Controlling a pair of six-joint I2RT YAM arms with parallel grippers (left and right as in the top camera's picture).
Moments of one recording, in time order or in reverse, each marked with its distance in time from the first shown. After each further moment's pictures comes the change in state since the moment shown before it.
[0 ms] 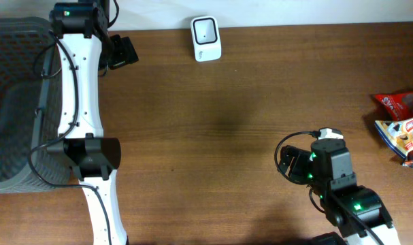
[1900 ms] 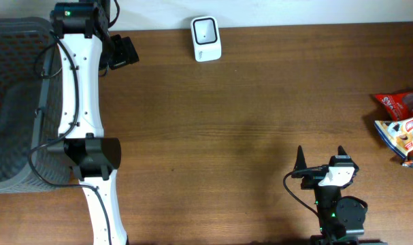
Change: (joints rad) left arm 0.000 0.000 0.000 0.000 0.000 0.000; right arm -0.253 -0.778 -0.678 0.698 -0.080 -0.517
